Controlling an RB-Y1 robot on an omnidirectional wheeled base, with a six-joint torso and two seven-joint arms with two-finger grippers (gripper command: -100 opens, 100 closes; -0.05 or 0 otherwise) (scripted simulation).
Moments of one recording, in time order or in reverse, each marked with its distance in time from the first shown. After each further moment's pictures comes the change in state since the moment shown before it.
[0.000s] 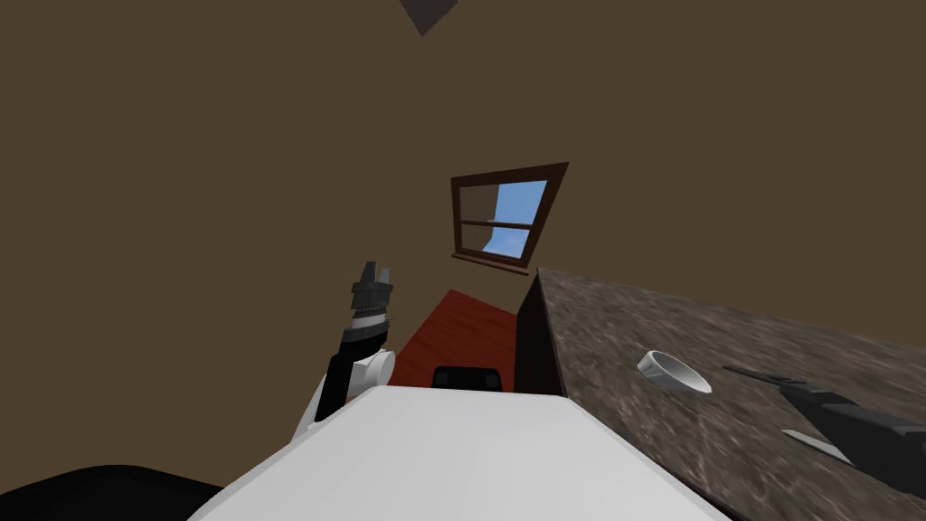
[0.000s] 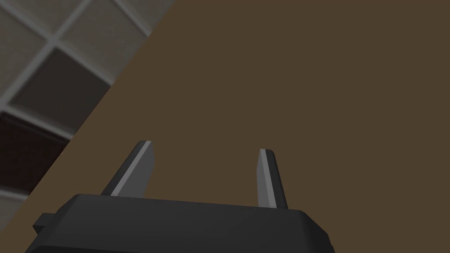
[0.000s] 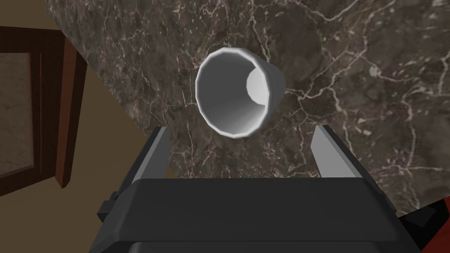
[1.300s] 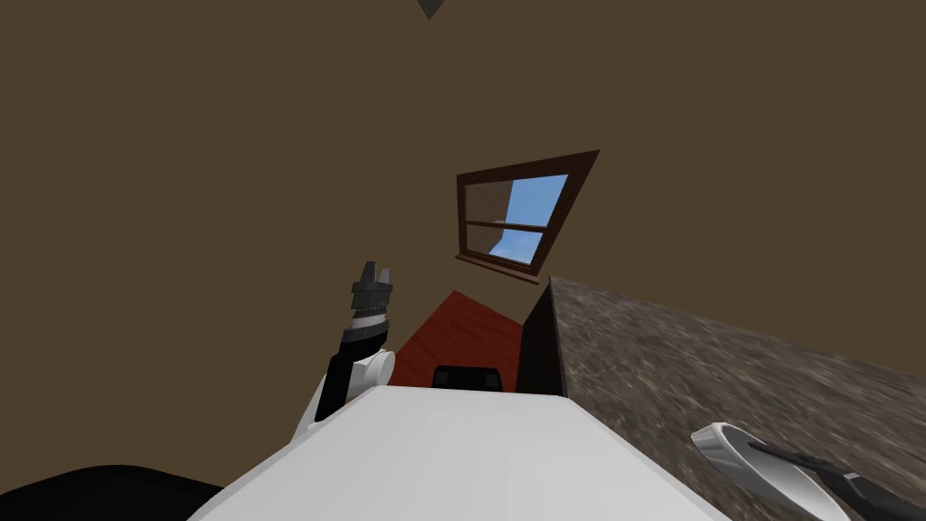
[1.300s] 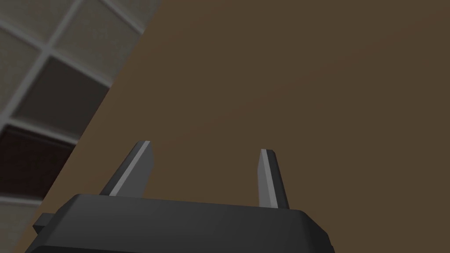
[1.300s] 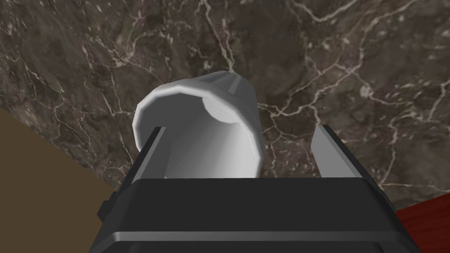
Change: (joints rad) left arm 0.000 0.000 0.000 0.000 0.000 0.000 0.000; right arm 0.078 -0.025 0.172 0.036 0.075 -0.139 -0.002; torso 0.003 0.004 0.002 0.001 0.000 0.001
